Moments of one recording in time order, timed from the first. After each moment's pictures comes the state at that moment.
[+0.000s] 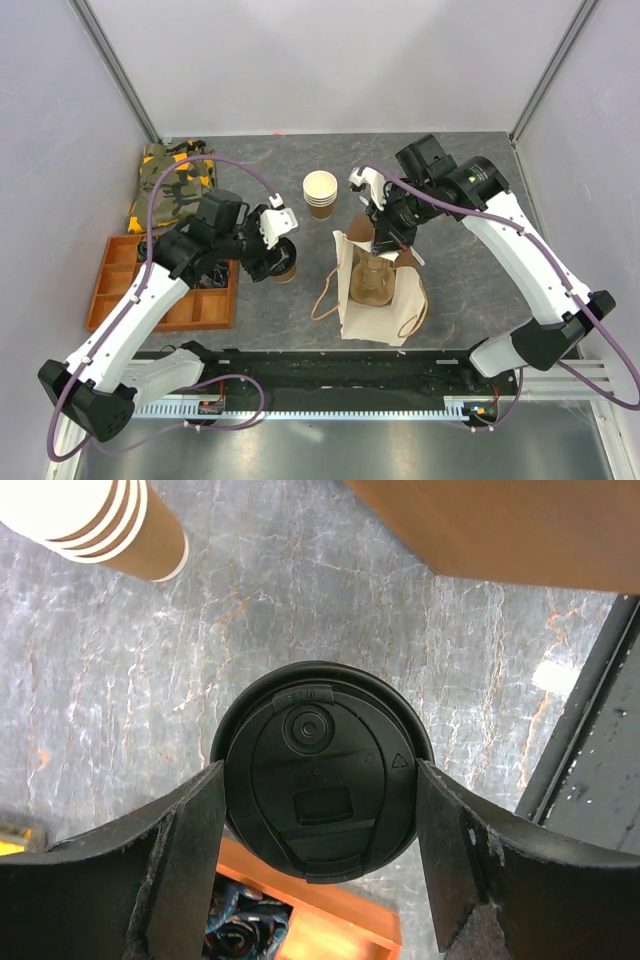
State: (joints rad) left arm -0.51 1.04 1.09 -0.81 0.38 0.55; right arm 0.60 1.47 1.77 -1.34 -0.56 -0.37
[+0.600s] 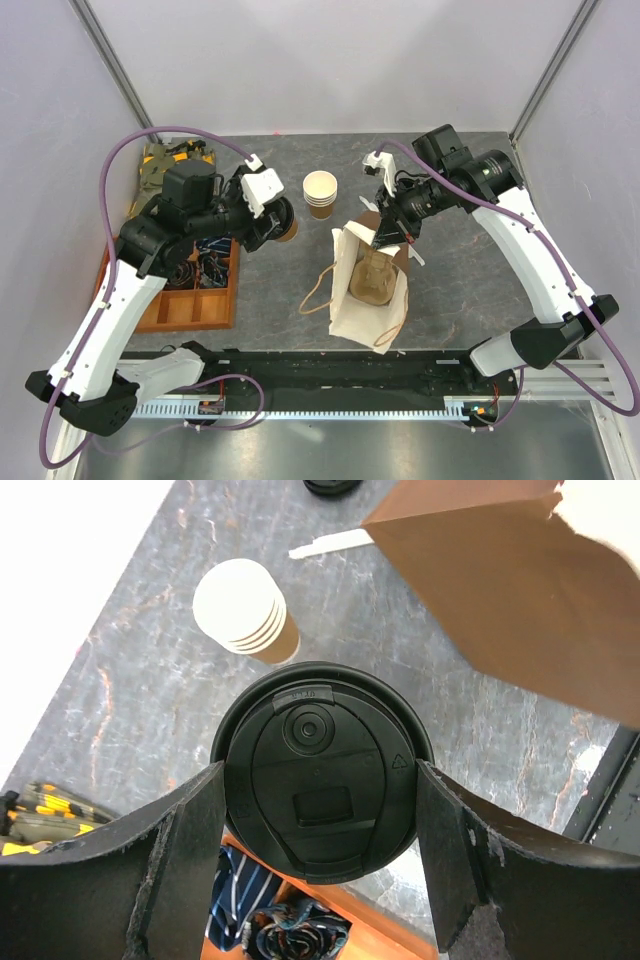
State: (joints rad) left arm -0.51 1.07 1.44 -0.88 0.32 0.50; right arm 0.50 1.47 1.80 -1.35 -0.75 -0.34
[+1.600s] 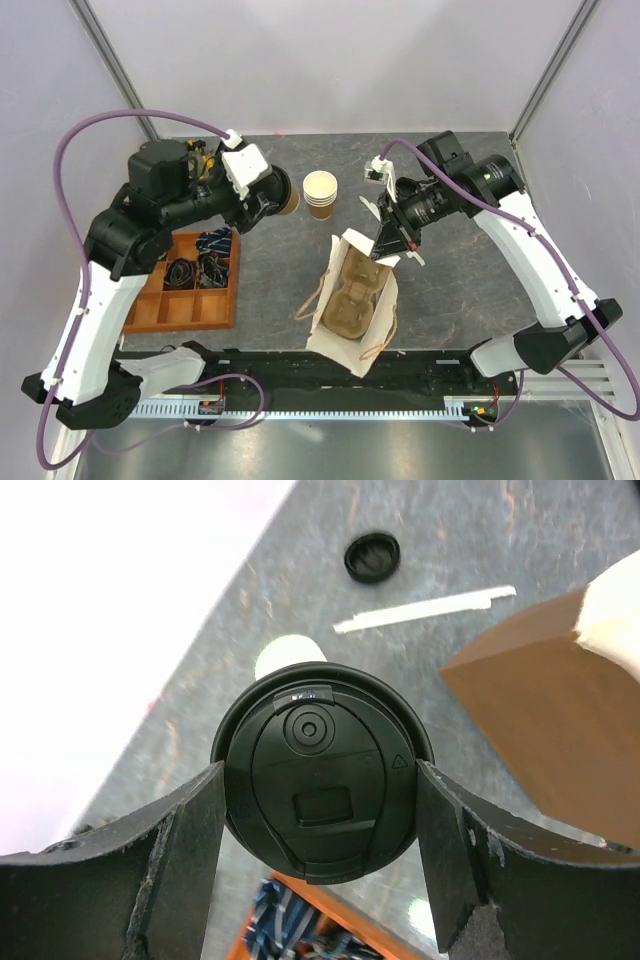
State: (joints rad) left arm -0.51 1.12 1.67 -0.91 0.33 0.49; right arm 0.50 1.44 1.74 -1.37 -0.91 -0.32
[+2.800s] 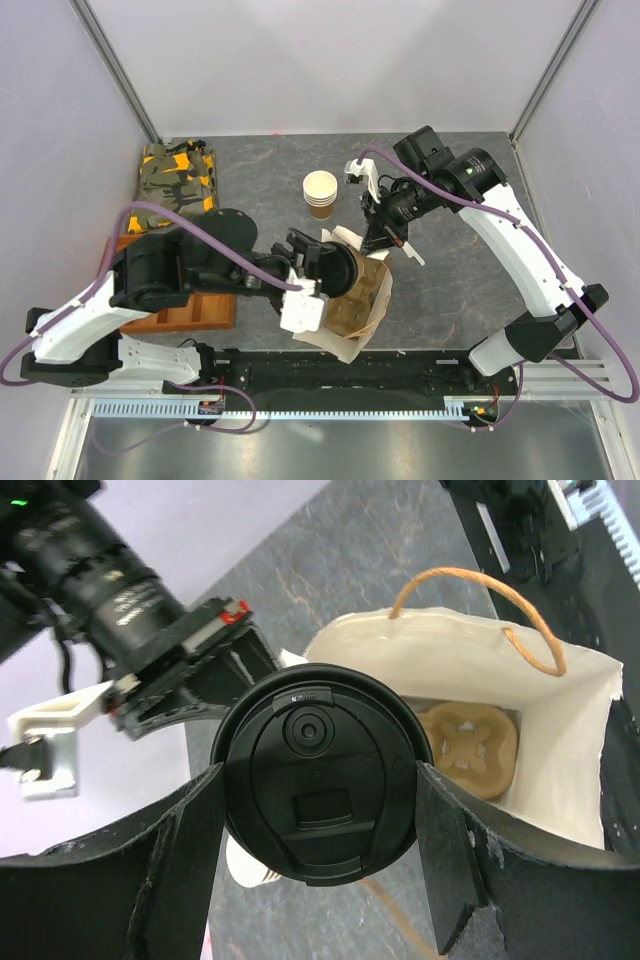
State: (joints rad) left arm -1.29 1.14 1.73 -1.02 0.13 0.83; right arm 0.59 1.52 1.84 -1.36 -0.77 -0.38
